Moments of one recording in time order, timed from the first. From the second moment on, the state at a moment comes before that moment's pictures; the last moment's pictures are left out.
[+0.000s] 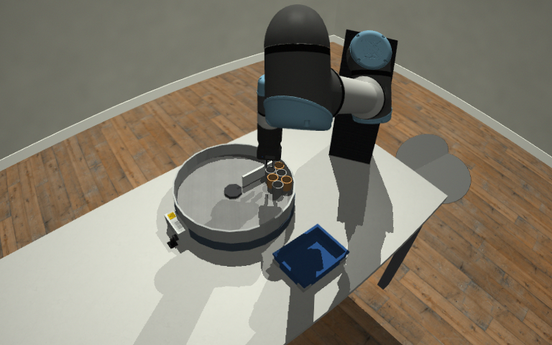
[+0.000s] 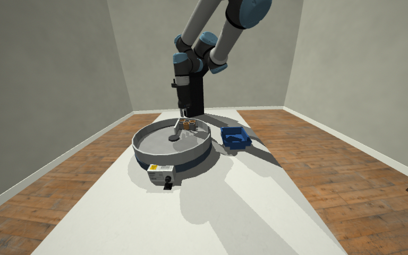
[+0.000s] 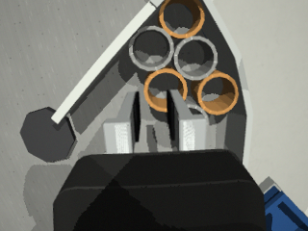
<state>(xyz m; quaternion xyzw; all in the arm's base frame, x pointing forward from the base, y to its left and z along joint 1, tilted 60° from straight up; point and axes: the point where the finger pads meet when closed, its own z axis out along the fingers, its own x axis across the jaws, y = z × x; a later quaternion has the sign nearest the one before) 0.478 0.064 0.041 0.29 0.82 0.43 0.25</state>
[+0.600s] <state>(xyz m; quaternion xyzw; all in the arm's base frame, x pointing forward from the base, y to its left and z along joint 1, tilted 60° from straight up) 0.478 0.064 0.041 0.29 0.82 0.43 0.25</state>
